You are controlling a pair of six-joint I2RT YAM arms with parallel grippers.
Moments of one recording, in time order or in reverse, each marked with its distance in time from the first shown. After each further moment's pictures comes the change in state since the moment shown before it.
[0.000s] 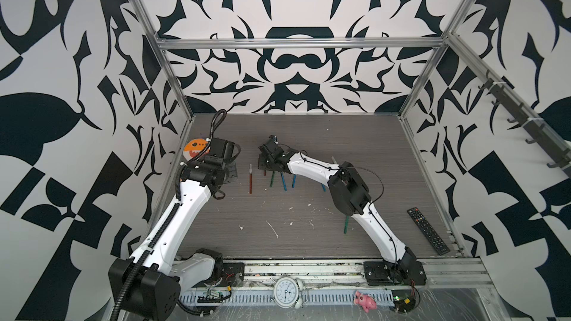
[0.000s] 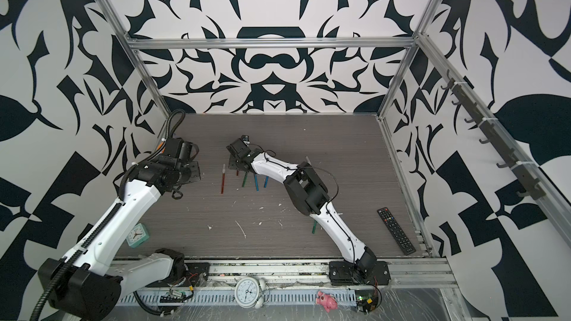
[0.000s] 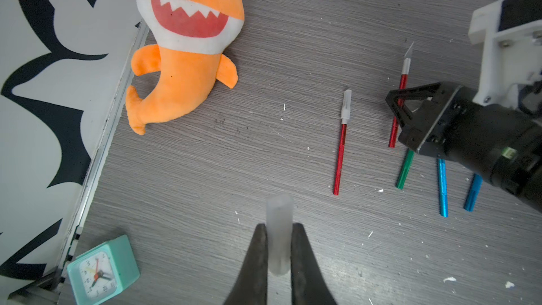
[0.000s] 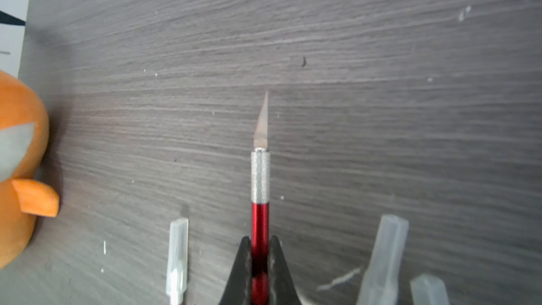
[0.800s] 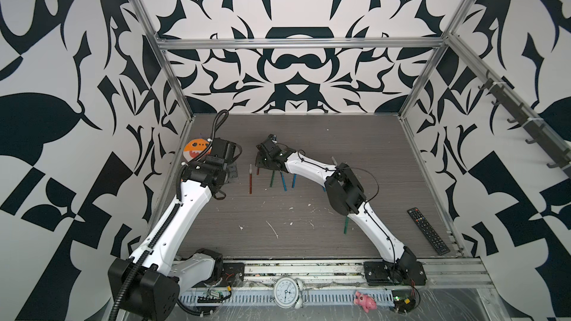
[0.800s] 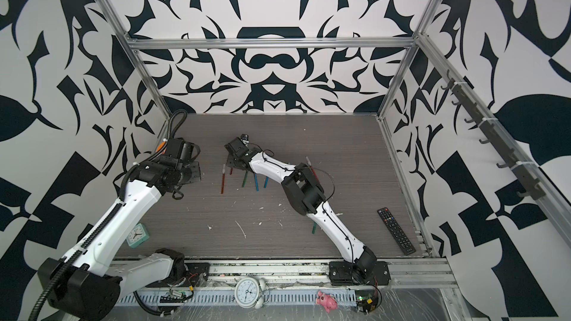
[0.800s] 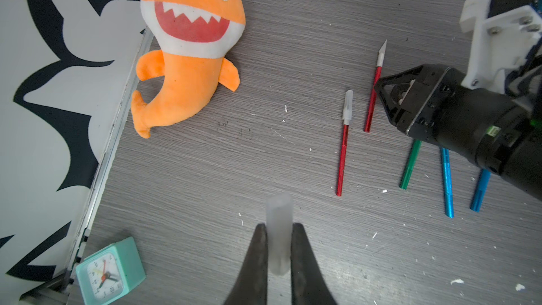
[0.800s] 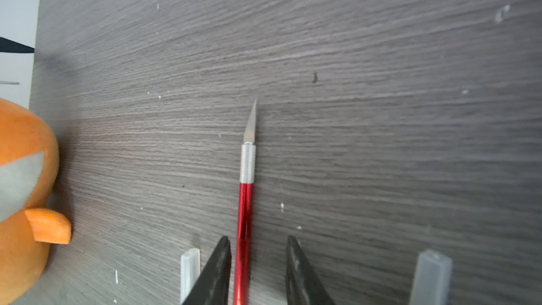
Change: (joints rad) left arm -0.013 -0.001 0.000 0.000 -0.022 0.008; right arm -0.003 0.059 0.100 -0.024 0.001 0.058
